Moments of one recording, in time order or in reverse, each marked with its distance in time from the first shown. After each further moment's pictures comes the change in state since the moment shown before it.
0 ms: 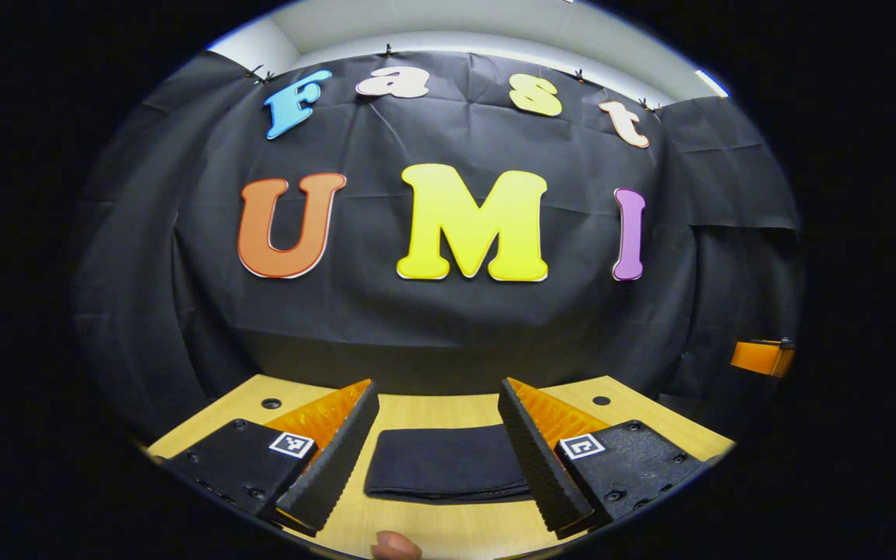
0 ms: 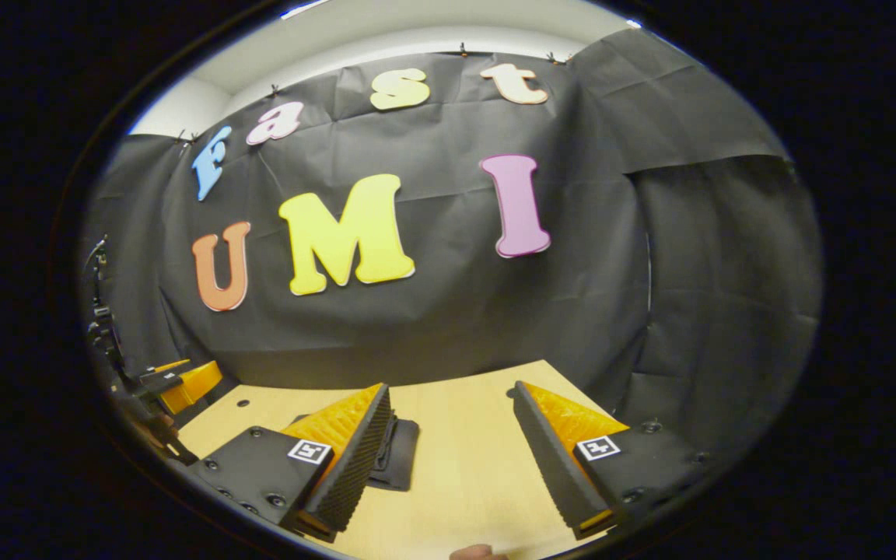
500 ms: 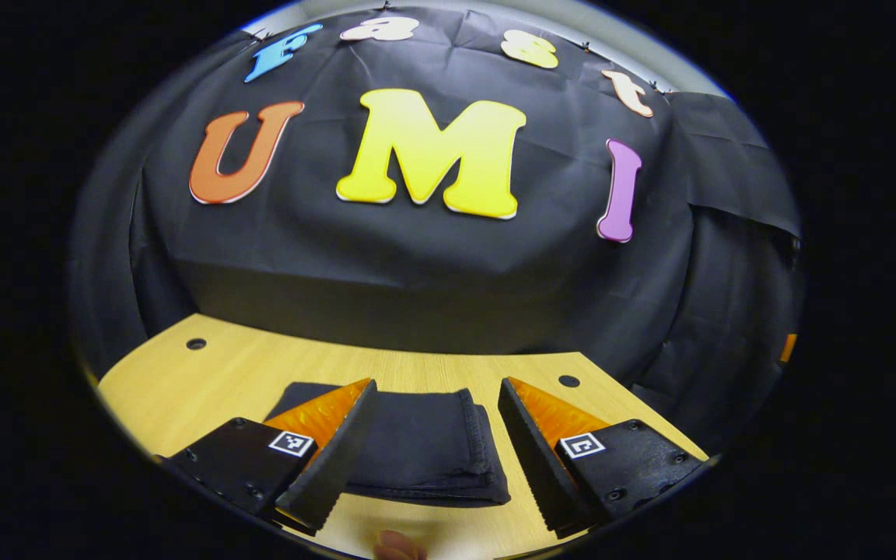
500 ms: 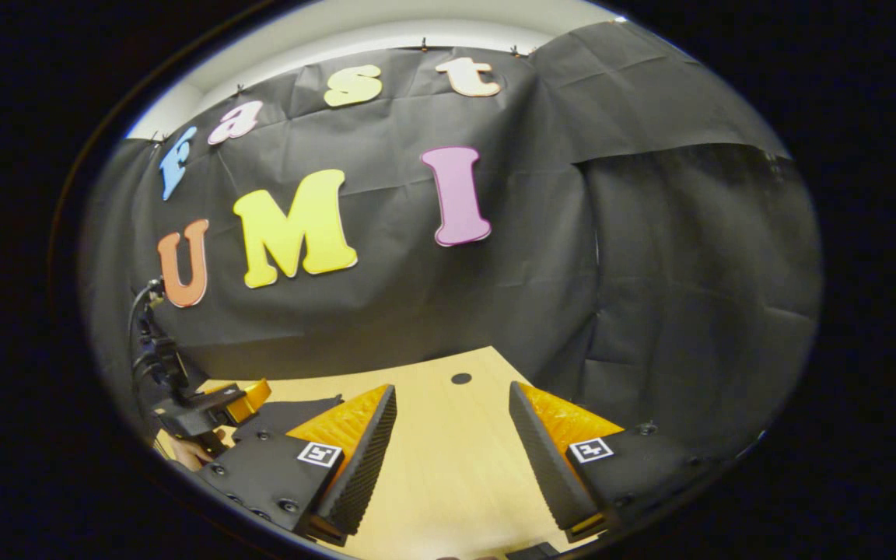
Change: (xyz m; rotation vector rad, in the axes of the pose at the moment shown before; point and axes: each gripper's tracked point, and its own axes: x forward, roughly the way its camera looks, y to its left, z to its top) left arm 0.067 -0.107 -0.074 -0.081 0.133 -0.106; right arm -0.031 -0.084 -0.006 0.029 0.038 -0.154
